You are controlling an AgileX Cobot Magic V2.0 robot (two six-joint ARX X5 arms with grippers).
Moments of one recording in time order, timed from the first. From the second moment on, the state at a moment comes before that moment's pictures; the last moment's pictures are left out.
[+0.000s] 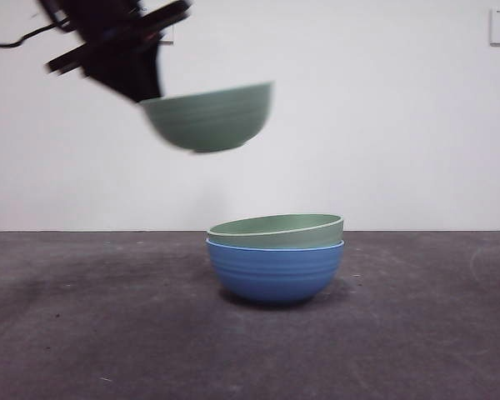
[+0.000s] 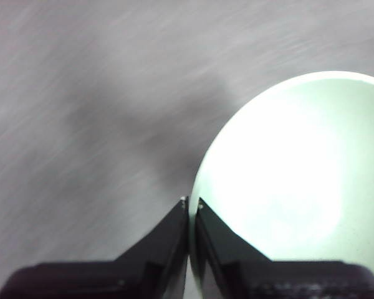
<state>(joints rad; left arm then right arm) -0.46 1.55 1.42 -0.67 0.10 -0.13 0.50 0.94 1.17 -0.93 -0.02 0.11</state>
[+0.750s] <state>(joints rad) -0.59 1.86 1.43 -0.56 0.09 -0.19 0.50 0.94 1.17 -0.98 -0.02 0.11</state>
